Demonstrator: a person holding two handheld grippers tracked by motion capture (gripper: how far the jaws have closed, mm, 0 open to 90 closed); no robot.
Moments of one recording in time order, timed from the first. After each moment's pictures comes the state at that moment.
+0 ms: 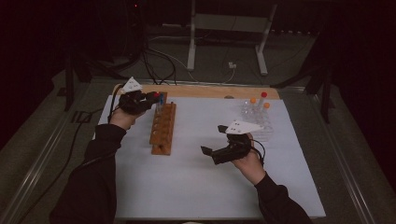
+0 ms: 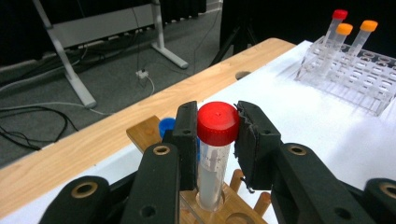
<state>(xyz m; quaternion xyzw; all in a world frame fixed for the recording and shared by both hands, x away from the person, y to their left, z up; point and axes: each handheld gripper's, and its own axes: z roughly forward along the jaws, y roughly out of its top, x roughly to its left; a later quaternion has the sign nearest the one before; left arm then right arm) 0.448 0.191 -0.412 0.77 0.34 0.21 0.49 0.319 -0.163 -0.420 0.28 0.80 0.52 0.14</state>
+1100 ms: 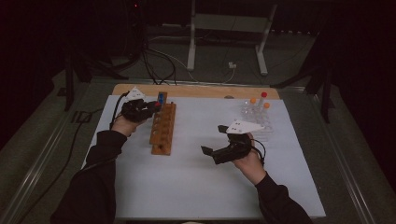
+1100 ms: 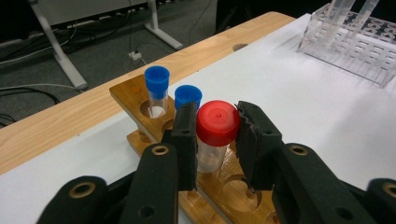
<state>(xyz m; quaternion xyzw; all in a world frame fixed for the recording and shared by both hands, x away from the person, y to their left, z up) 0.445 0.192 -0.443 0.79 0.34 0.19 0.47 0.320 -0.165 -0.419 0.28 0.80 0.52 0.13</state>
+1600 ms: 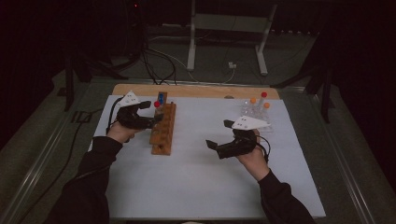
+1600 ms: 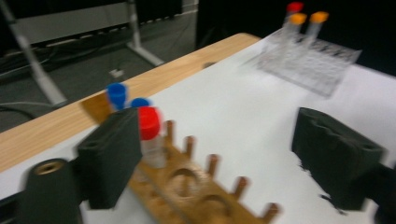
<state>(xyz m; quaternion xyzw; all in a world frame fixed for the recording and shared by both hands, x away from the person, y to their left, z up) 0.406 0.194 -0.426 0.78 0.31 0.17 0.52 0.327 -0.178 -0.410 0.29 0.78 0.52 0.16</state>
